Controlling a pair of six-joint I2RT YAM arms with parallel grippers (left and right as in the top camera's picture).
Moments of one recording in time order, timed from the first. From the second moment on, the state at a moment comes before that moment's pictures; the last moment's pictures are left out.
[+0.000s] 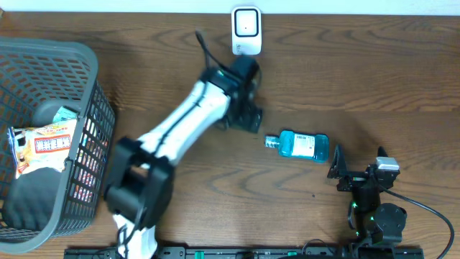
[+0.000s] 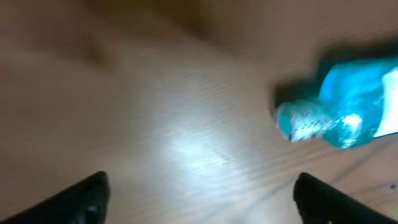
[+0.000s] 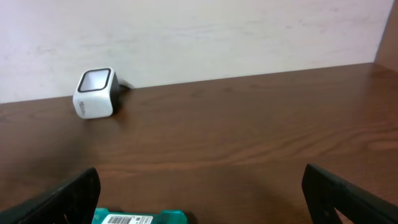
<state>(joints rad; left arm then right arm) -0.55 1.95 1.62 -1.03 0.13 -0.24 -0.04 0.01 0.01 -0.07 -0.02 0.12</state>
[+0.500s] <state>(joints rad) -0.04 1.32 1.98 -1.12 -0.32 -0.15 -0.04 0.01 0.01 -0.07 -0.02 0.12</state>
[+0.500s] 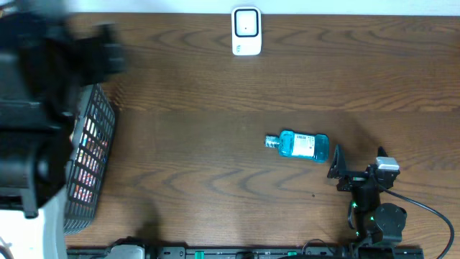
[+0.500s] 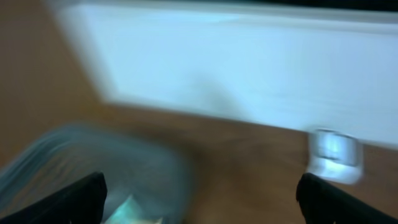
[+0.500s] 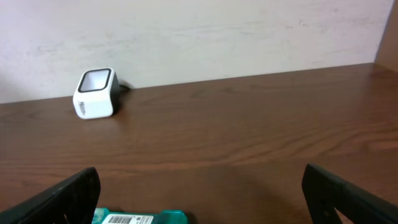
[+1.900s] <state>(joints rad) 0.54 1.83 1.29 -0.93 -0.29 -1.14 -0.04 0.01 0.01 -0.07 -0.02 0.12</state>
